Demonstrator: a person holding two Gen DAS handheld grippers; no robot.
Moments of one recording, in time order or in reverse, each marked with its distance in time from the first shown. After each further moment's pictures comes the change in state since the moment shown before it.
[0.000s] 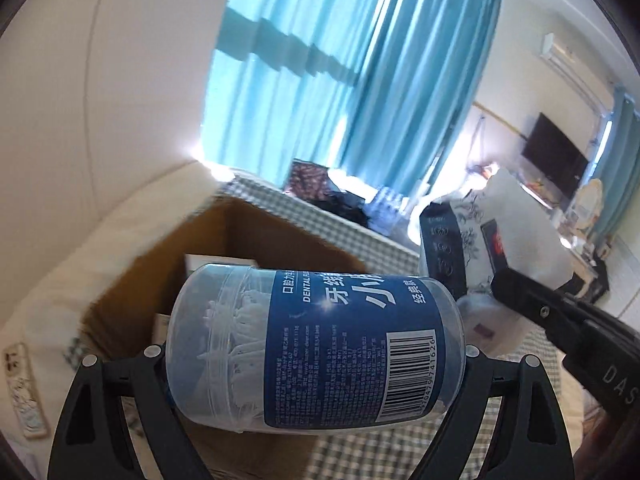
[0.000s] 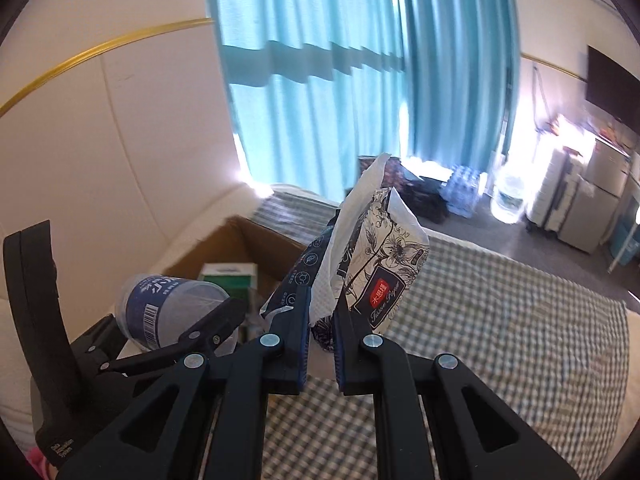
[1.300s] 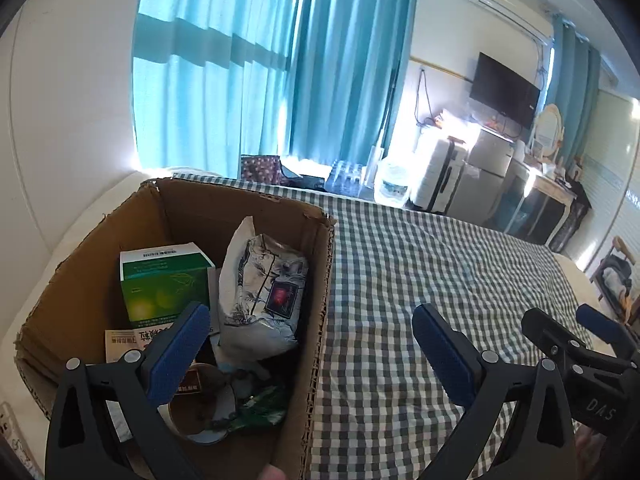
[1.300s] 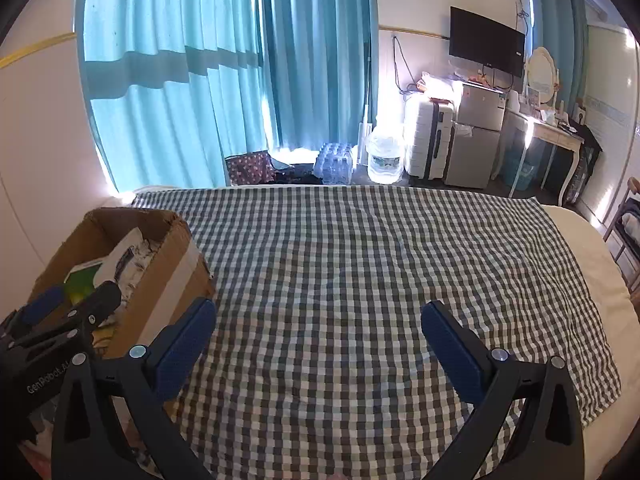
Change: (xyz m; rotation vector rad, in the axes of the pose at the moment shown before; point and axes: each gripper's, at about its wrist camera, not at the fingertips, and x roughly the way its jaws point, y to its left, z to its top) left arm 0.058 -0.043 -0.060 0.270 0.011 -0.133; right arm 0.001 -0.072 -0.101 0.274 -0.025 -0.478
